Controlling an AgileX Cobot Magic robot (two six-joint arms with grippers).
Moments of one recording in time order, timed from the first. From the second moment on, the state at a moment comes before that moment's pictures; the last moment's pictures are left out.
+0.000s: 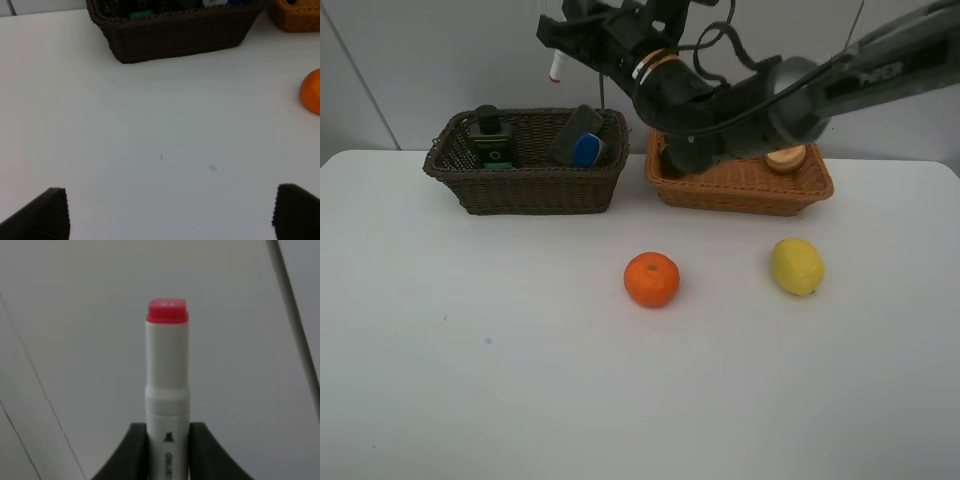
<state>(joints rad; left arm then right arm) -0.14 -0.01 -0.51 -0.07 1.07 0.03 0.69 2.15 -1.39 0.05 -0.84 0.21</state>
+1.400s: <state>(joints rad) -0.14 -0.01 -0.51 -0.07 1.07 0.03 0.67 1.88 -1.67 0.05 1.12 0.11</state>
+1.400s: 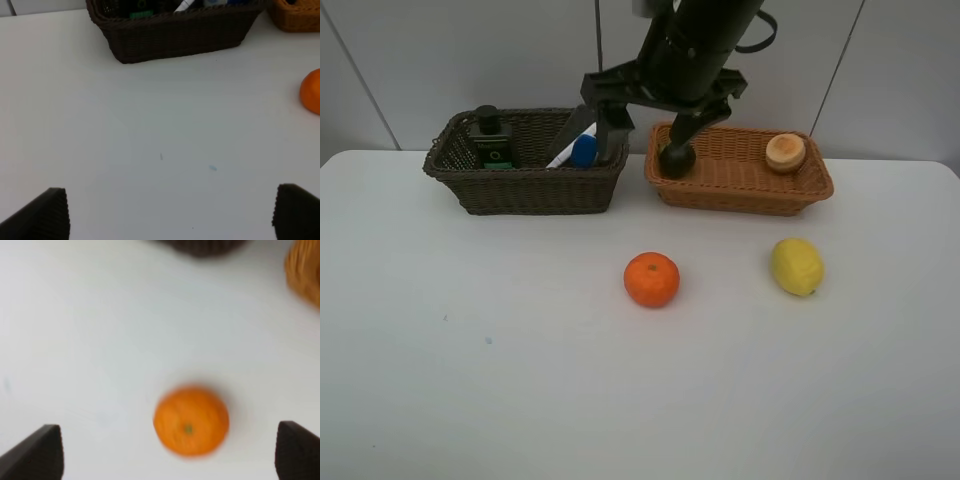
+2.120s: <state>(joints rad) -0.14 -0.01 -0.51 -0.07 1.07 0.03 0.67 1.89 -1.40 0.06 0.89 0.06</state>
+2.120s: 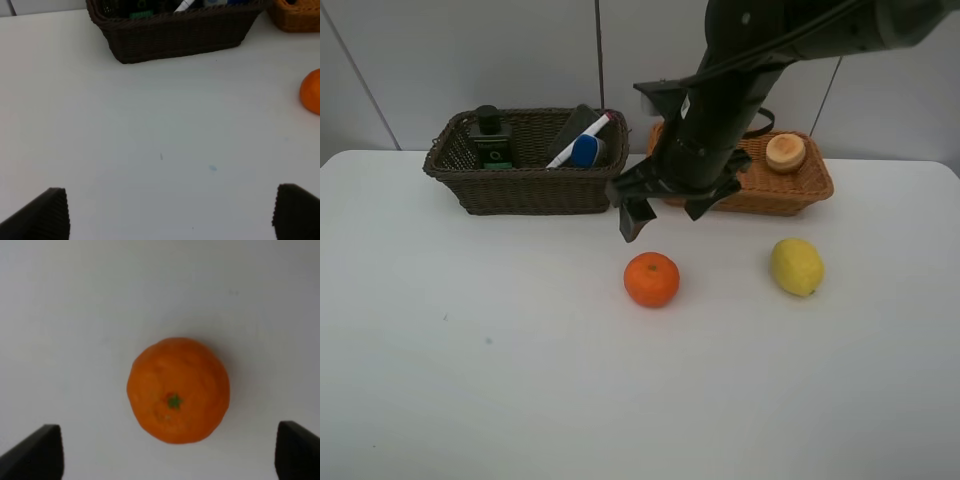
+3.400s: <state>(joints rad) -0.14 -0.01 -0.51 -0.07 1.07 0.03 0.67 2.11 -1.39 0.06 0.81 0.00</state>
